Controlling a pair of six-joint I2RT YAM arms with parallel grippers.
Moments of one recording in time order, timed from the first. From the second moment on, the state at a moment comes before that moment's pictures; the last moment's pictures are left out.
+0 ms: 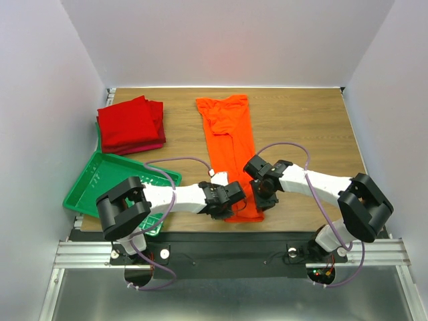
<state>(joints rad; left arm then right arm) -1.18 1.62 0.91 -0.51 -0.24 -1.20 0.78 1.49 0.88 -0.79 0.03 0.65</state>
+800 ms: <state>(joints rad) -1.18 1.53 0.80 -0.43 -0.23 -1.29 0.71 1.39 0.84 -0.87 0.18 0.66</state>
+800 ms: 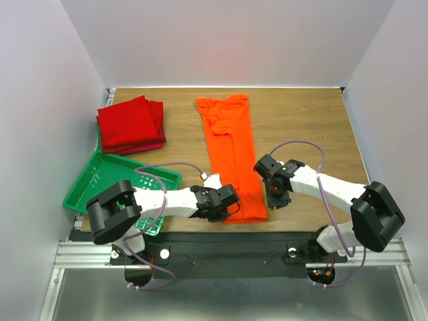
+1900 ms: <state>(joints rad) -1.23 1.57 0.86 -0.47 -0.23 -1.22 0.71 1.41 0.78 -0.82 -0.04 0.70</state>
